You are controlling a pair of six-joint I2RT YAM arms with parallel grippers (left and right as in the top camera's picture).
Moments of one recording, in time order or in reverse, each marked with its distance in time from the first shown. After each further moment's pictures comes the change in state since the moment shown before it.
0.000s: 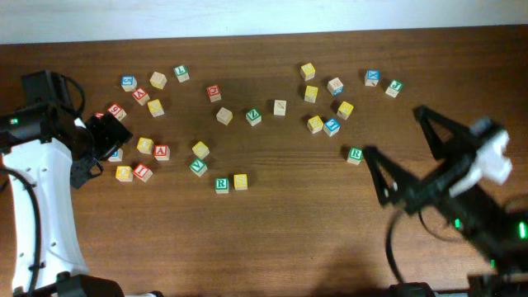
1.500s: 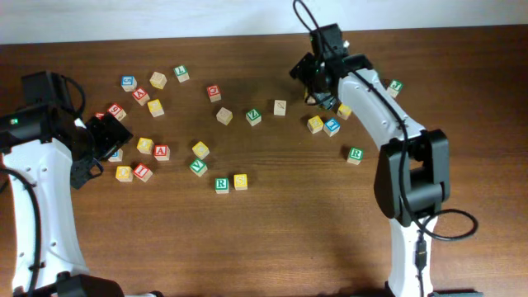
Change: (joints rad) left arm 0.000 0.000 -0.001 0.000 0.000 0.000; right arm 0.238 1.523 0.733 -0.251 0.566 0.826
